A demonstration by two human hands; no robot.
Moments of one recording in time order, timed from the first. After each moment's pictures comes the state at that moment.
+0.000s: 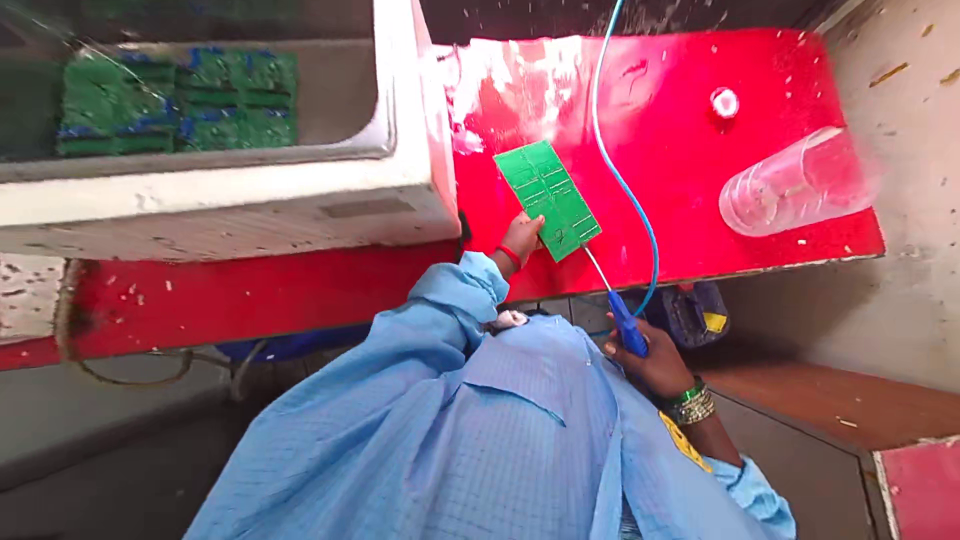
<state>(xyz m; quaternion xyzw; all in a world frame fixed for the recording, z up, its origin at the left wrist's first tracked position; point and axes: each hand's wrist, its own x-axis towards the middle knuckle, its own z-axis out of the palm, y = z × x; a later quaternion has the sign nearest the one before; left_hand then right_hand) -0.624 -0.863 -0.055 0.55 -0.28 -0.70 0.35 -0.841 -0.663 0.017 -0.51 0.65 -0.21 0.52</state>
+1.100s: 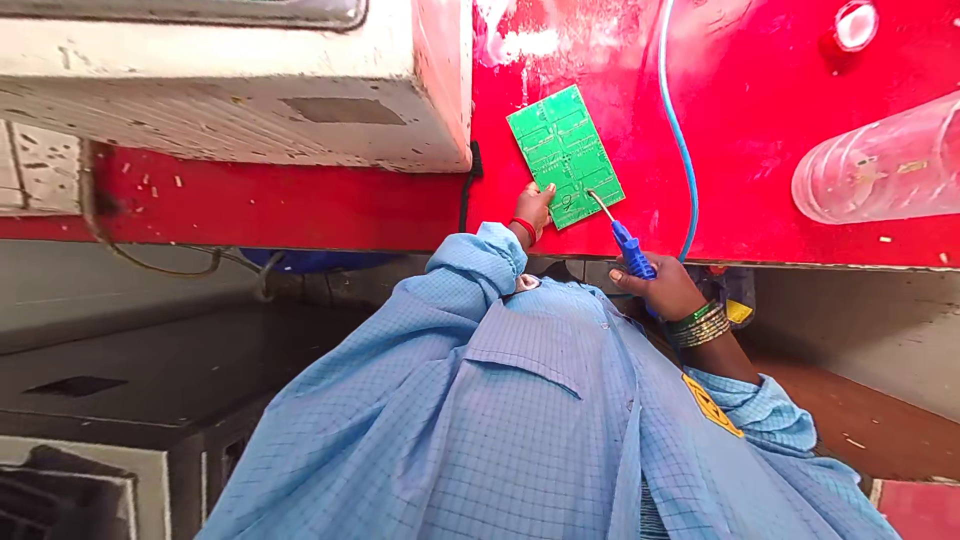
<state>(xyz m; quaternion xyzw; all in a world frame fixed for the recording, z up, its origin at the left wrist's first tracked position) -0.636 -0.834 -0.116 0.61 -0.14 -0.66 0.42 -0.860 -0.750 -0.001 -0.53 0.65 -0.02 0.55</state>
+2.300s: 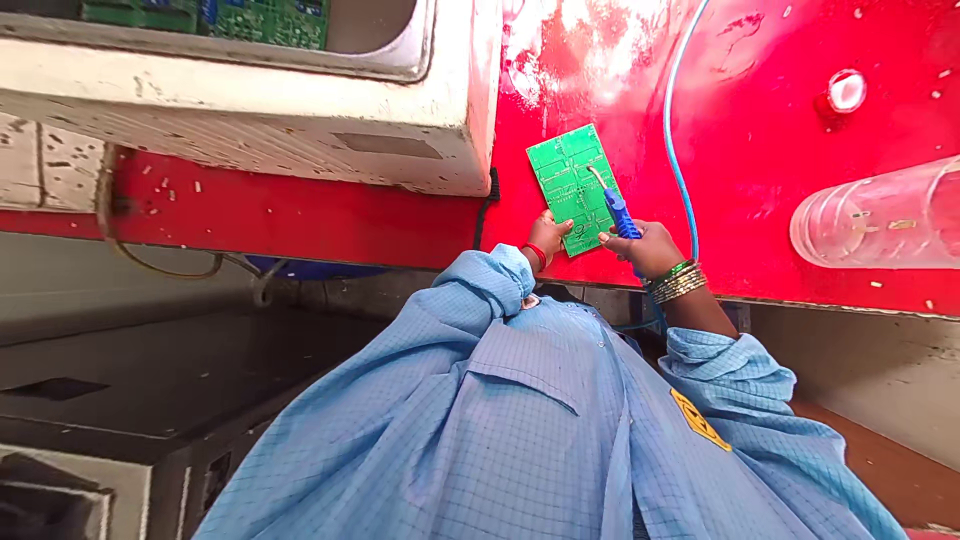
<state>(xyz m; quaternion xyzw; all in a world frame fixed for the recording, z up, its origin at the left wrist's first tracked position) -0.630 -0.835 -0.114 0.59 -0.15 -0.69 0.40 -0.806 -0.839 -0.016 -0.54 0.66 -0.05 0.52</state>
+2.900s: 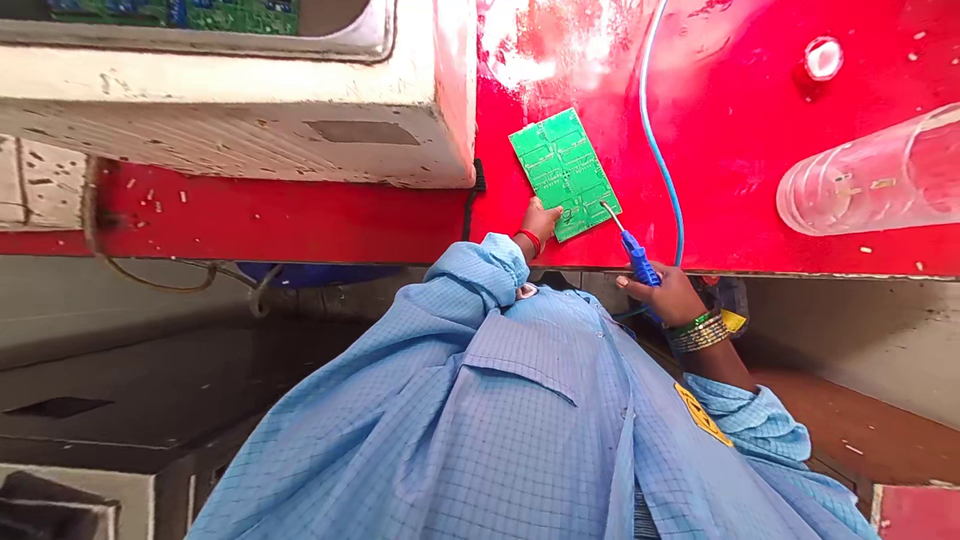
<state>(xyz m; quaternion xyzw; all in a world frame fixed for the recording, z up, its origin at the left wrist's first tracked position) -0.638 -0.837 -0.112 0.64 -0.20 -0.65 0.35 -0.866 -0.749 -0.011 -0.52 0.68 -0.04 0.52</state>
